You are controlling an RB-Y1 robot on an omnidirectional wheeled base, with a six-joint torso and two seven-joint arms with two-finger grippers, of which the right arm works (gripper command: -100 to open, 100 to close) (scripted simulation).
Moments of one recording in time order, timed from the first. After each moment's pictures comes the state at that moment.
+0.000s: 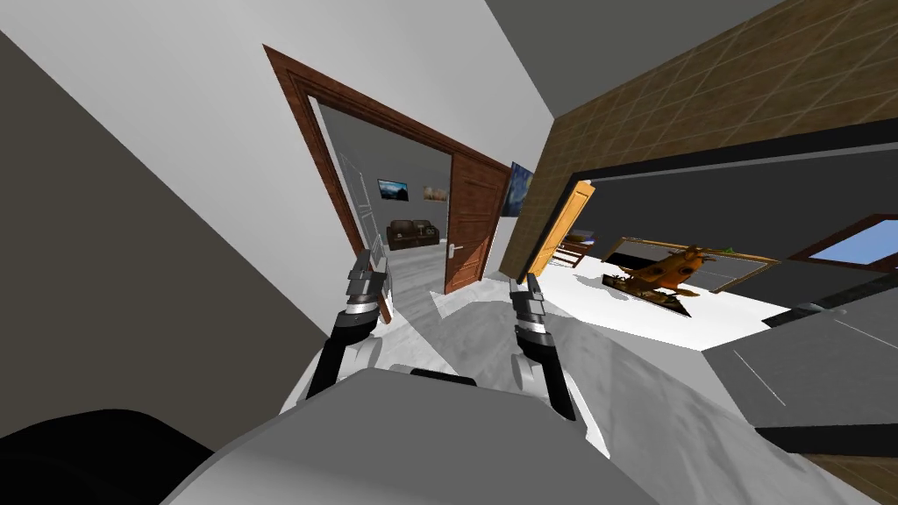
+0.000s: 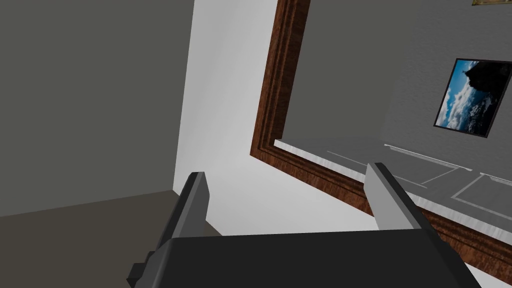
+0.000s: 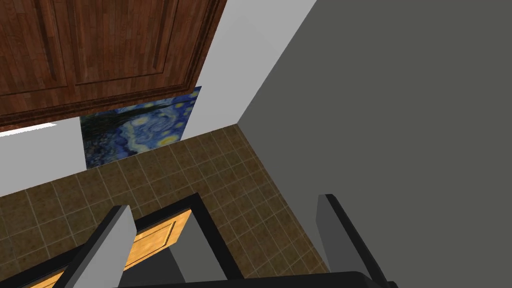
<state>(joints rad) 0.39 -0.06 0.00 -2.15 0.06 -0.46 -0.14</state>
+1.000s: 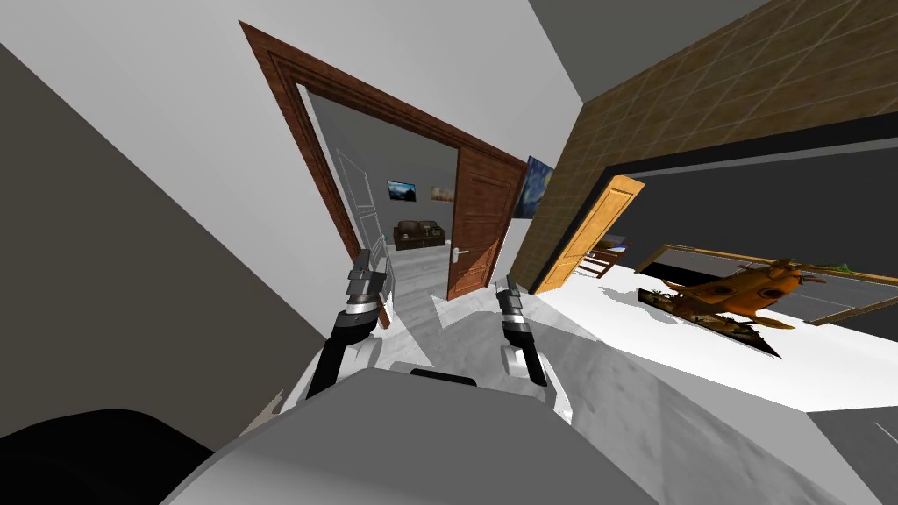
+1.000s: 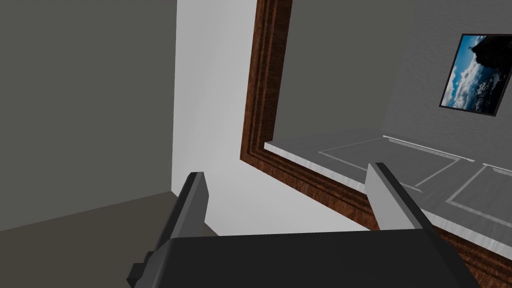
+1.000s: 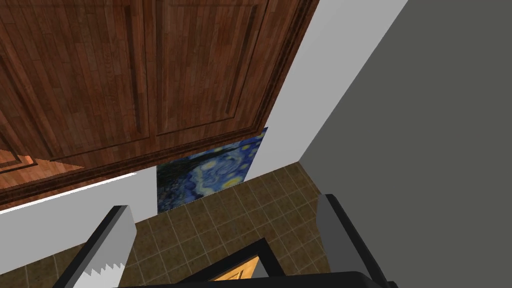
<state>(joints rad) 0.26 -0.10 0.03 -1.92 0.07 -0.44 -0.17</state>
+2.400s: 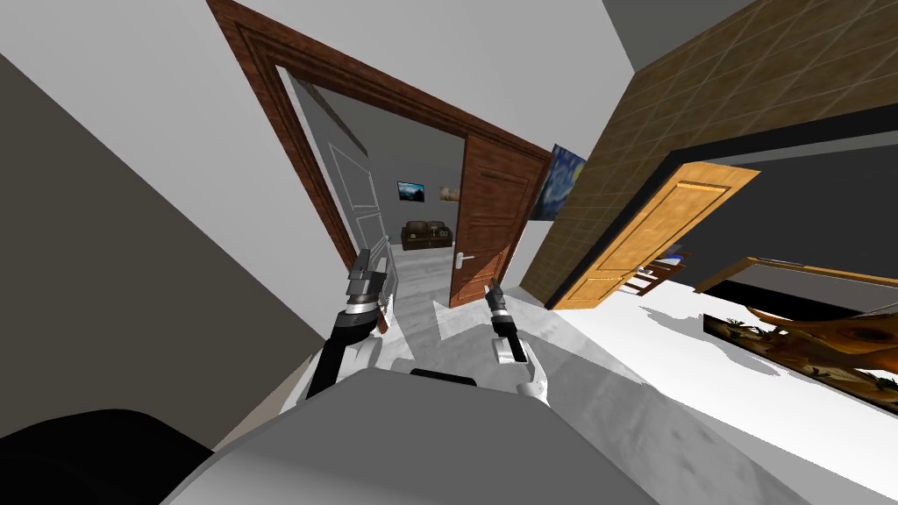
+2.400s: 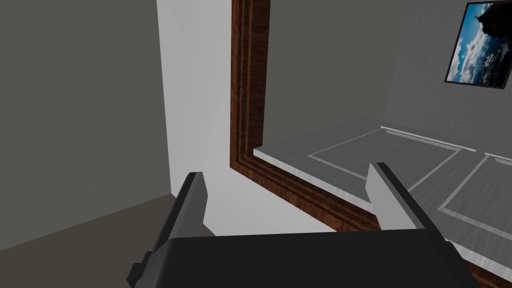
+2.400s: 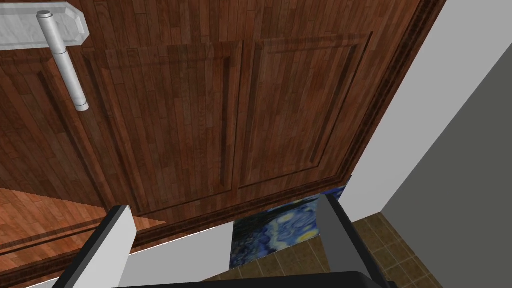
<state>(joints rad) 0.11 -0.13 0.08 -1.65 0.07 -0.40 -0.21</state>
